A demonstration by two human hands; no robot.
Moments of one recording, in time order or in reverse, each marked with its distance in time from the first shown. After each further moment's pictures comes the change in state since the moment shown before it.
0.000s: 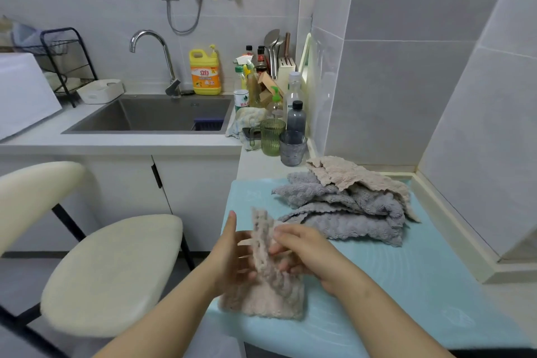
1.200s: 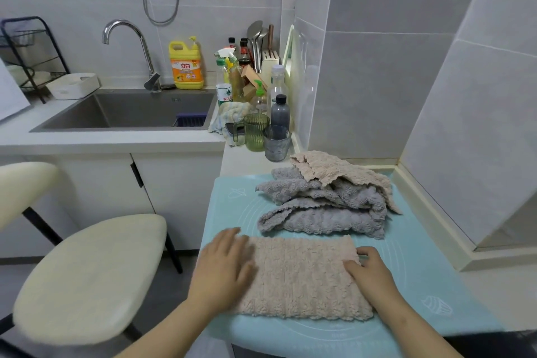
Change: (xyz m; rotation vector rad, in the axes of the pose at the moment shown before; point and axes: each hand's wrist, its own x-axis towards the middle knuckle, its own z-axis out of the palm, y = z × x) left_hand 0.026 -0.048 -0.012 1.525 0.320 0.798; right_hand -0.018 0.085 -0.097 -0.316 0.546 0.180
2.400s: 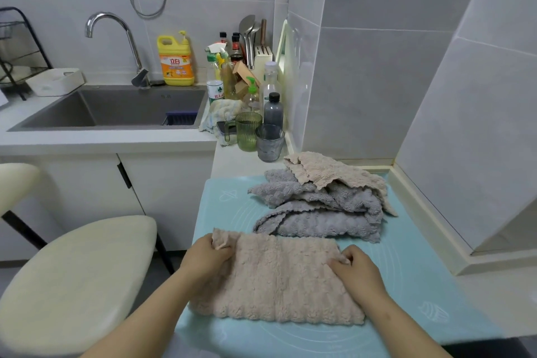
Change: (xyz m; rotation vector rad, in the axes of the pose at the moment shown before) left_hand 0.040 -0.009 -0.018 -0.756 -0.214 -0.555; right_hand 0.019 -0.005 0.009 -0.101 0.070 -0.087
